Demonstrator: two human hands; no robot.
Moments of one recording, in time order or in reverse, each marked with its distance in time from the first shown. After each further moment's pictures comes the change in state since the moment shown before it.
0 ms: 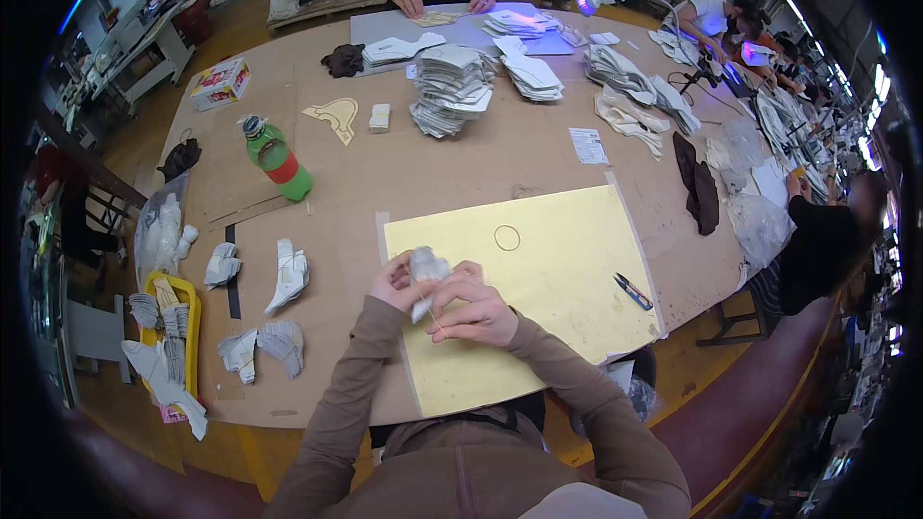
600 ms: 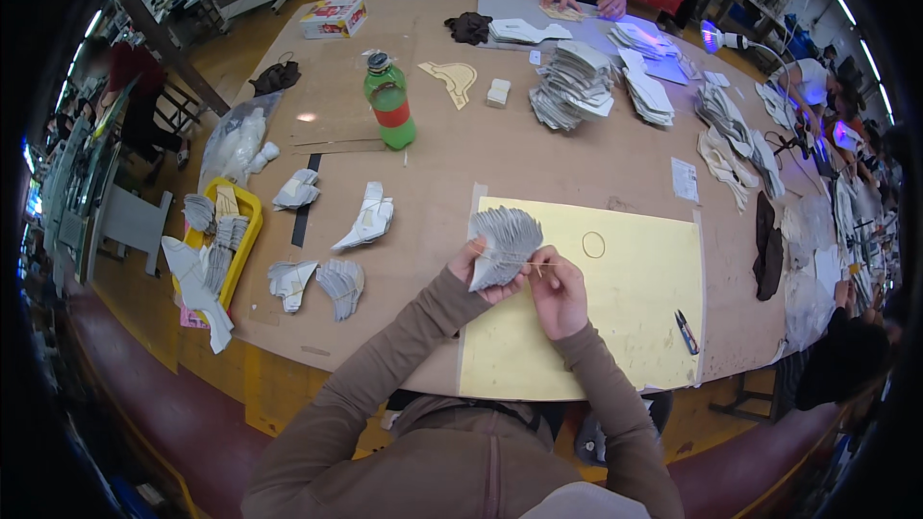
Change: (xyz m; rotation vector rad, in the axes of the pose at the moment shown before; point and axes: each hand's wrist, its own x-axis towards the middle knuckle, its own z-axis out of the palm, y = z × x) left_hand -0.012 -0.007 -0.002 -1.103 -0.334 -0.223; right_hand -0.003 0.018 0.023 1.178 0.554 0.496
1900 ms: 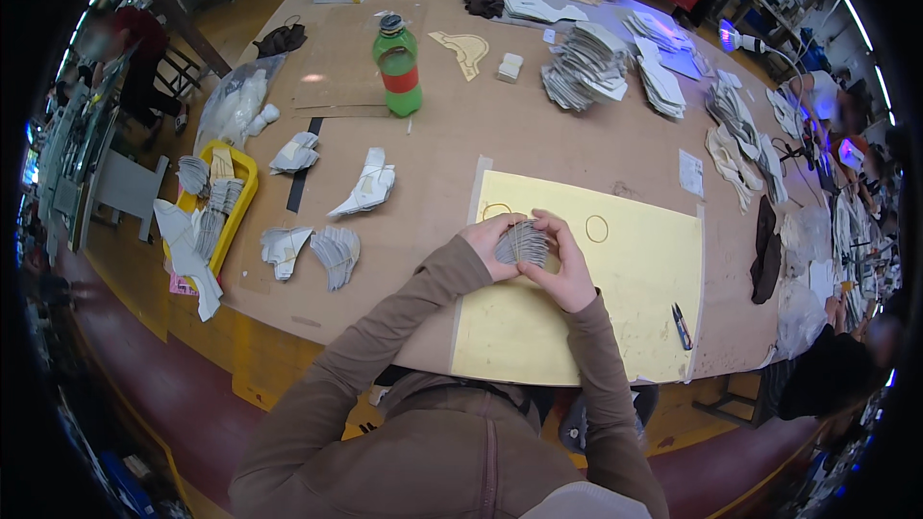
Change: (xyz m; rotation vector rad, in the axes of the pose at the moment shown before) left_hand 0.003 -0.002 0.018 1.844 0.230 0.373; right_hand 0.011 -0.017 -0.010 -1.071 -0.150 -0.113
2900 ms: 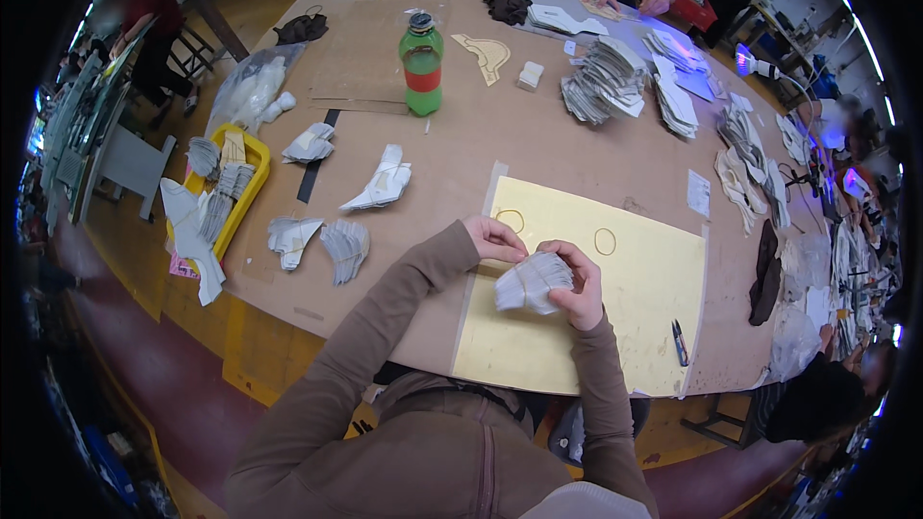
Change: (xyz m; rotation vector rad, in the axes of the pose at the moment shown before) left_hand 0.005 -0.008 -0.038 -0.594 -0.349 -0.309; right_hand -0.014 -0.002 -0.007 0.534 -0.156 0.098
